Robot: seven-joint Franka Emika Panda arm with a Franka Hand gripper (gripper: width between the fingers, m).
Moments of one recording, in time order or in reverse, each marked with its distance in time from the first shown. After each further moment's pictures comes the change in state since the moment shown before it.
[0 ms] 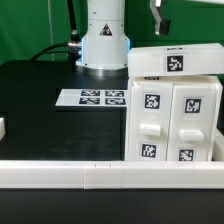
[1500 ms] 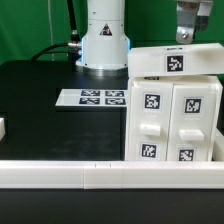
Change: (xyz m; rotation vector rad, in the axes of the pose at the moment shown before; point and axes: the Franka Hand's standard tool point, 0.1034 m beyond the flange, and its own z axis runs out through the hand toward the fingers) arm 0.005 0.013 -0.003 -0.030 -0.006 -1.444
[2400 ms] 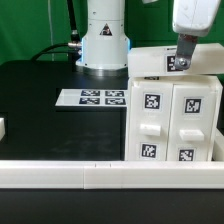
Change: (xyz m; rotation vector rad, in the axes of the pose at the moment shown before) arm -0.006 -0.009 0.032 -0.007 -0.036 -0.113
